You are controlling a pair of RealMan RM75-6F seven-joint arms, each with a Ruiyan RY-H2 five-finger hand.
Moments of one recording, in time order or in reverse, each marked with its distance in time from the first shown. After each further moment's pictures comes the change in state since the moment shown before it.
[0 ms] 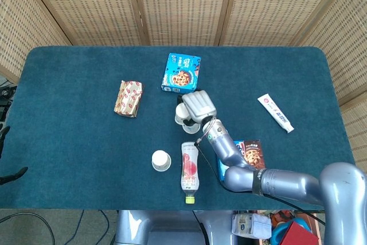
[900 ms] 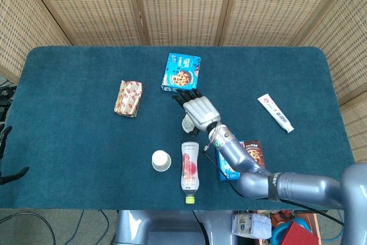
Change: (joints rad) left arm -0.005 -0.002 0.003 -0.001 0.001 -0.004 0.009; right arm -0.026 0.138 -0.061 -0.176 -0.139 -0.058 0.105
